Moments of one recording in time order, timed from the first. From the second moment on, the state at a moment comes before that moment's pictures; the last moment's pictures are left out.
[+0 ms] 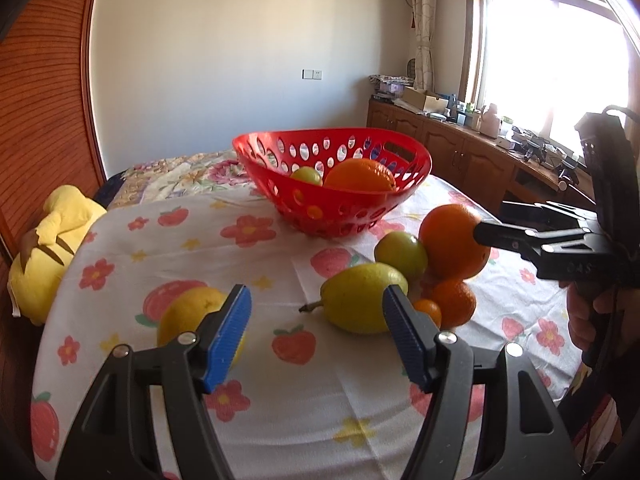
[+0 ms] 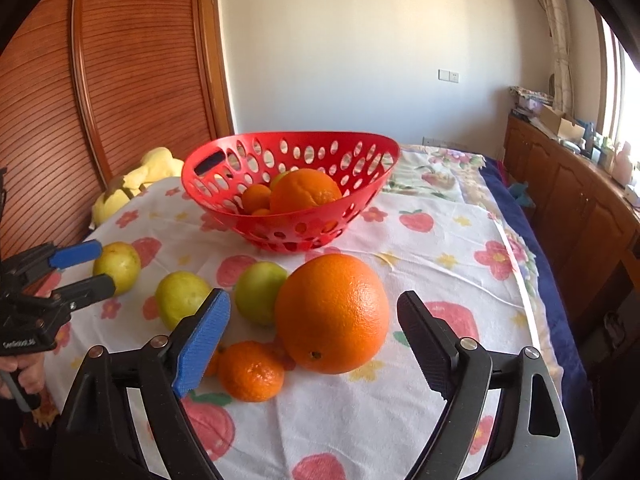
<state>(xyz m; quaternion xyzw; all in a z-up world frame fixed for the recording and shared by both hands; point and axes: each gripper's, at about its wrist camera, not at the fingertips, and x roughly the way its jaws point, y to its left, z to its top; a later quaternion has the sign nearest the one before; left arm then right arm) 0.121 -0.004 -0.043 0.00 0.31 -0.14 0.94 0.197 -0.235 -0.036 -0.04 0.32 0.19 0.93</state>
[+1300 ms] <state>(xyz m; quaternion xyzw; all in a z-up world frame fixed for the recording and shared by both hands) 0.136 -0.029 -0.060 0.02 0.32 -0.17 0.93 0.235 -0.234 -0.083 -0.02 0.38 0.16 0.91</state>
